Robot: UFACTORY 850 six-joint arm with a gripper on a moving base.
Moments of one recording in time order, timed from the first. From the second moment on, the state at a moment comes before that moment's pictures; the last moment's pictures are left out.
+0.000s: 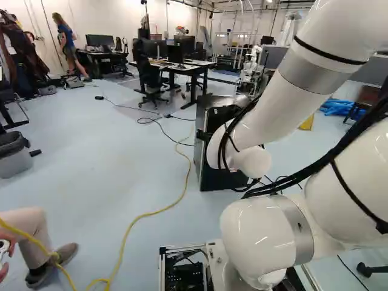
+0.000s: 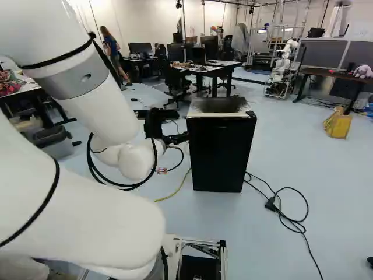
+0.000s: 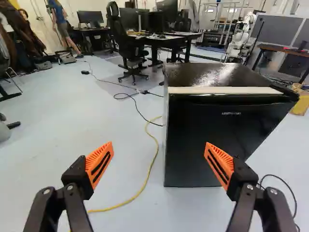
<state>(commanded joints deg) 0.0 16.0 -5.0 0.0 50.0 0.0</state>
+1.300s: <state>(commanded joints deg) 0.0 16.0 -5.0 0.0 50.0 0.0</state>
